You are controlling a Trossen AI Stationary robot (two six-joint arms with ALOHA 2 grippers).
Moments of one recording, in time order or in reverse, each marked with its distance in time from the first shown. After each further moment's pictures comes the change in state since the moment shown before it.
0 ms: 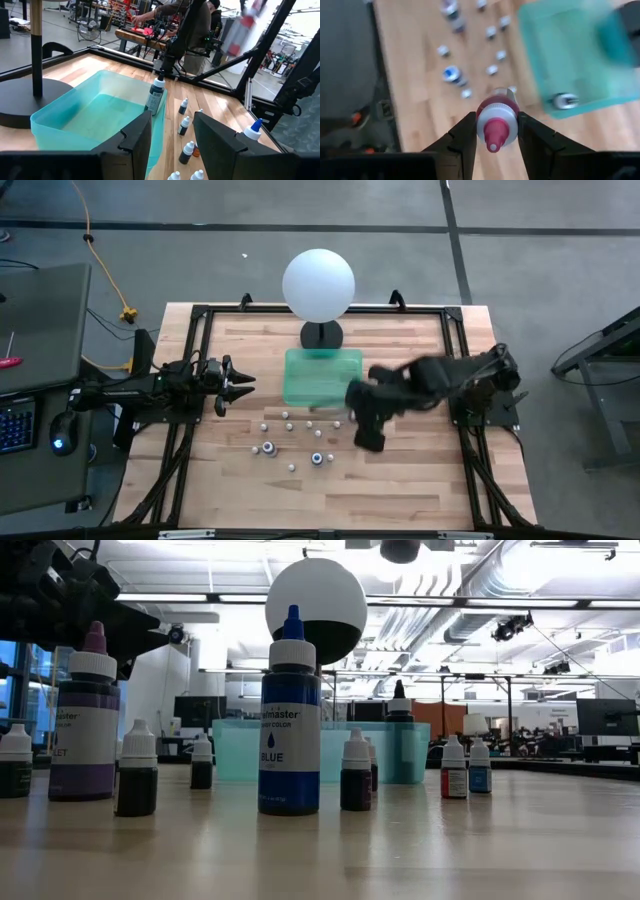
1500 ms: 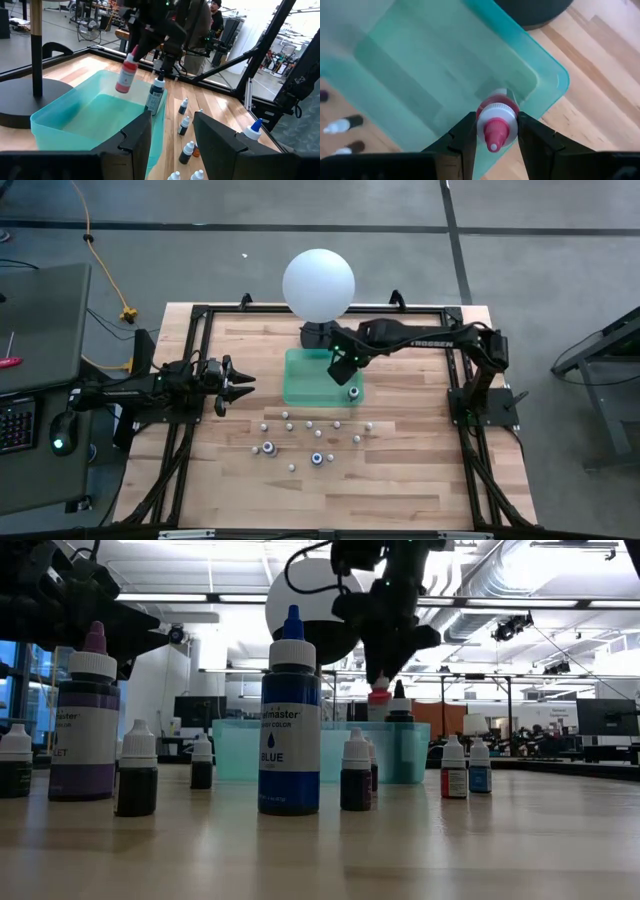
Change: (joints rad) left arm 0.000 0.000 0.000 0.000 0.000 0.000; right arm -0.504 0.000 -0.619 0.450 -0.021 0.061
